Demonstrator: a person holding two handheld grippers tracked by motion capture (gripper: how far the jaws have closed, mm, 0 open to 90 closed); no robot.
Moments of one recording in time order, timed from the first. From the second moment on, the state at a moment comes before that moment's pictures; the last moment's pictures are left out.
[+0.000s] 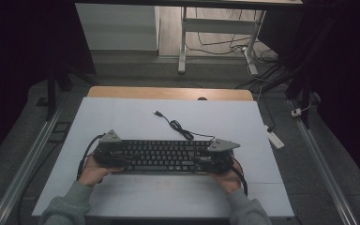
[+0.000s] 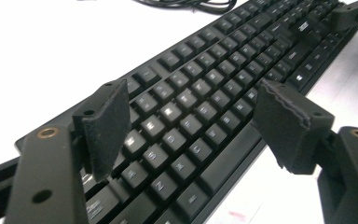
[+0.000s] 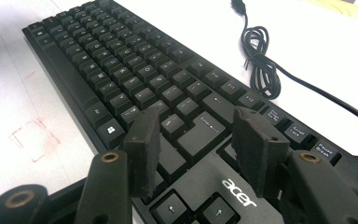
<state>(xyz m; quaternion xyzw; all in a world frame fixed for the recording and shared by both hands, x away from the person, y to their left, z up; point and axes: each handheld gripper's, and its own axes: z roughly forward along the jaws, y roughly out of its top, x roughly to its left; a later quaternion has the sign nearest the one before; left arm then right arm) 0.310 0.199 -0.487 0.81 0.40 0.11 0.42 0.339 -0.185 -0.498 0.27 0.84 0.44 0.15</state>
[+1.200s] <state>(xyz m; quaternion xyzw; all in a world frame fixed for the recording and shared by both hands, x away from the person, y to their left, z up) 0.312 0.197 -0.494 0.82 0.41 0.10 0.40 0.341 -0.159 -0.474 0.26 0.84 0.47 0.13</state>
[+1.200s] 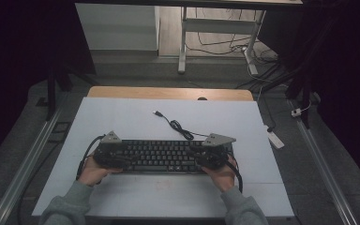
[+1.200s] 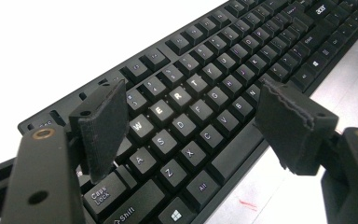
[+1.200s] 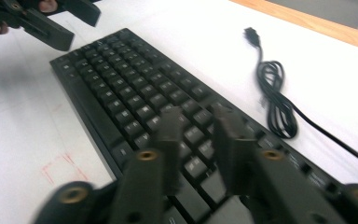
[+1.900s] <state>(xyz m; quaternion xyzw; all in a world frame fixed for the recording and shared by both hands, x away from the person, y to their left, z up) 0.312 0.196 -0.495 0.82 0.40 0.10 0.39 0.378 -0.092 -0.497 0.25 0.88 0.40 0.09</state>
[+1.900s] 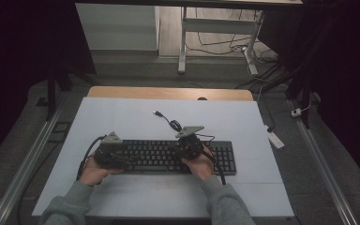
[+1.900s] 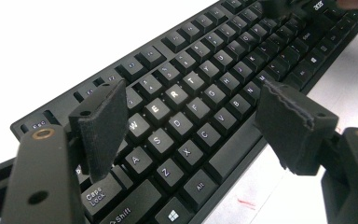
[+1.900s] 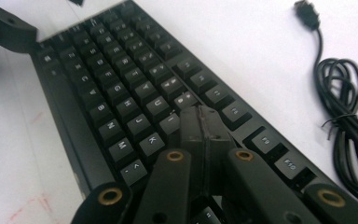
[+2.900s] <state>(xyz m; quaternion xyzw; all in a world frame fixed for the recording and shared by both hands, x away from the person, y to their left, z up) 0.313 0.193 -0.497 0.82 0.40 0.10 0.39 0.383 -0.076 -0.510 0.24 0.89 0.37 0.09</state>
